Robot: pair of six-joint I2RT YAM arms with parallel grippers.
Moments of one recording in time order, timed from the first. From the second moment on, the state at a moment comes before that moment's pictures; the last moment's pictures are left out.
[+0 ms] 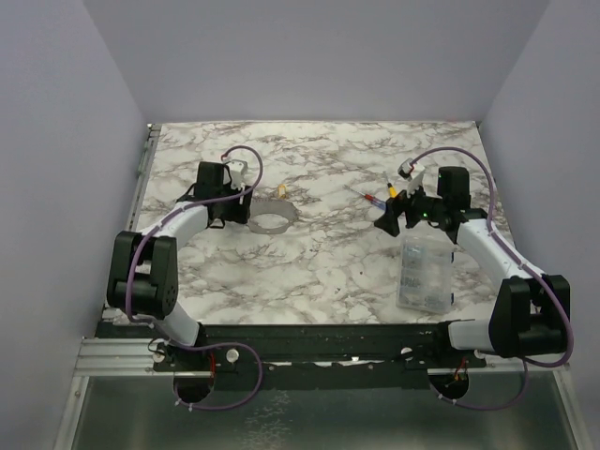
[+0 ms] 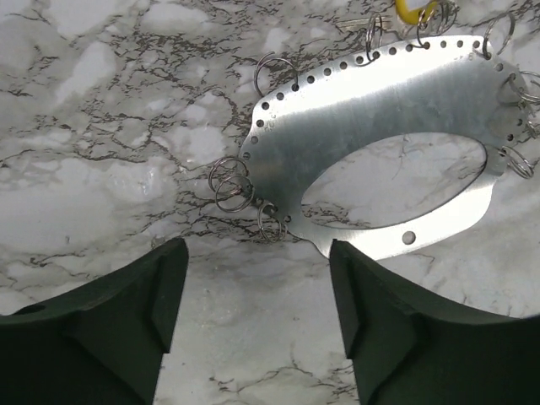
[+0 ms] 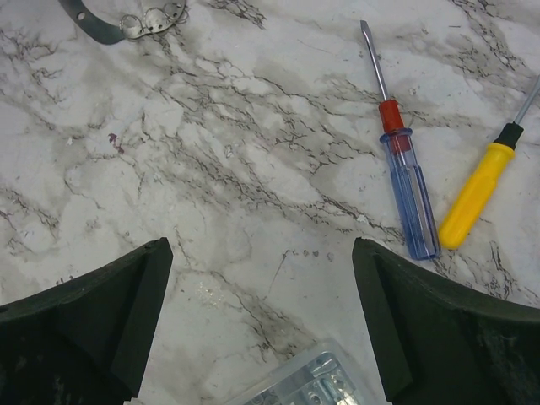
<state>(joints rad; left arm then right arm) -0.14 1.56 0.95 -0.20 0.17 0.09 0.07 1.33 0.83 -0.21 -0.68 -0.33</state>
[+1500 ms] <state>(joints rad) -0.15 1.72 0.93 -0.08 0.23 -0.09 0.28 1.40 0.85 -0.16 -0.63 -0.36</state>
